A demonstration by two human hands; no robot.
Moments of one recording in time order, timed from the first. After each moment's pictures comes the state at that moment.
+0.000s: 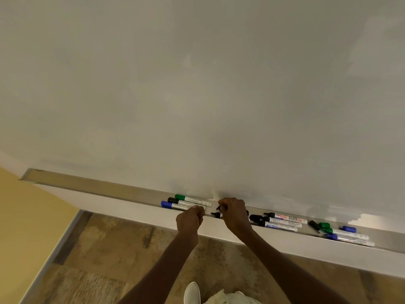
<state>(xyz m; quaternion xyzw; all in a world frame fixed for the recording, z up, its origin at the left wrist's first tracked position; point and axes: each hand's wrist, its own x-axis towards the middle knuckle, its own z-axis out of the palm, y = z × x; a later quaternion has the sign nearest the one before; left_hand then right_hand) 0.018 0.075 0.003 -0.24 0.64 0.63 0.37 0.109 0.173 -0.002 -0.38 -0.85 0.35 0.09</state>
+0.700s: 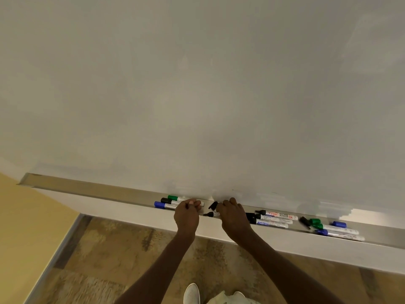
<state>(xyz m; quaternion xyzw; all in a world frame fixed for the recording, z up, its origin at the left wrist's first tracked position) 0.032 0.089 0.001 -0.05 0.75 0.60 0.27 0.142 0.175 -0.011 -0.27 -0.95 0.15 0.03</state>
